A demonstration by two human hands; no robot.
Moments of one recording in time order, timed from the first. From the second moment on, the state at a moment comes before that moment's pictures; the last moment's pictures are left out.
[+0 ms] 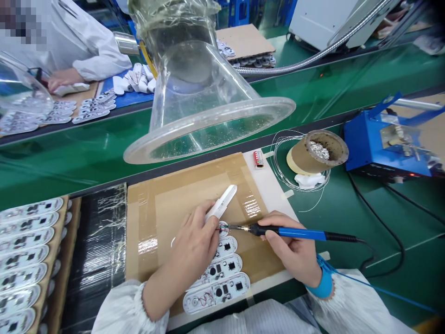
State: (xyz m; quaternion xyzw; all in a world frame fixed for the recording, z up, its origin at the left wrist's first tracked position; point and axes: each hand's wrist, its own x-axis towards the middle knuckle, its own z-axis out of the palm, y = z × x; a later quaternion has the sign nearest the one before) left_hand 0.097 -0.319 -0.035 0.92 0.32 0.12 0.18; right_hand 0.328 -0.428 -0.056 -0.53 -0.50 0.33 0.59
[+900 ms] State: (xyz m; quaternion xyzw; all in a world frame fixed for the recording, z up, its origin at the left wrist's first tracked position) left_hand 0.096 -0.318 -0.029 0.92 0.33 0.10 0.19; right_hand 0.328 -0.428 -0.056 -0.54 -0.50 0.33 0.60
